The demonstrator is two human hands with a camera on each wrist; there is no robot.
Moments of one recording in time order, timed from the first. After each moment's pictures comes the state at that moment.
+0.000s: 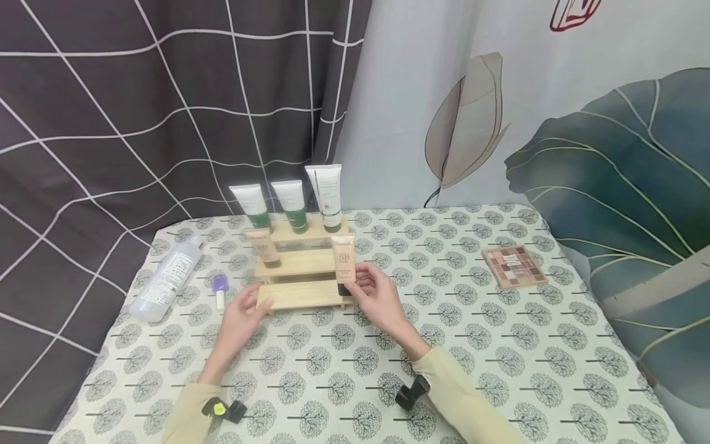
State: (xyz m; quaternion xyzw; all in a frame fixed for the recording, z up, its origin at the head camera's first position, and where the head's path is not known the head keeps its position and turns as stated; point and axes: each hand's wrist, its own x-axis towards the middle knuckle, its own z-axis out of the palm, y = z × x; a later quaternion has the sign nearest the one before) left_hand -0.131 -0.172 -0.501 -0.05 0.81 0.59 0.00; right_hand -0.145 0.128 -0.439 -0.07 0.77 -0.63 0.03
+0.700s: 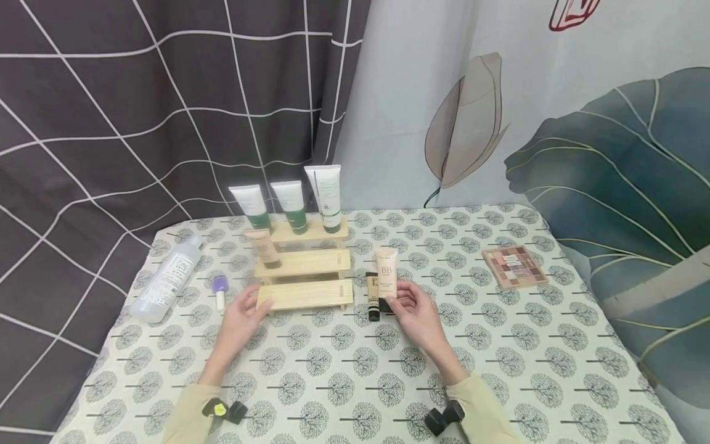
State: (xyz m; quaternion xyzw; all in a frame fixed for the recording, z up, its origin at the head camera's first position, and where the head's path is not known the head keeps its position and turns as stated) left_hand -0.130 -0.171 -0.501 -0.05 0.81 0.58 -0.01; right_hand -0.118 0.193 -0.457 0.03 0.80 -0.59 0.05
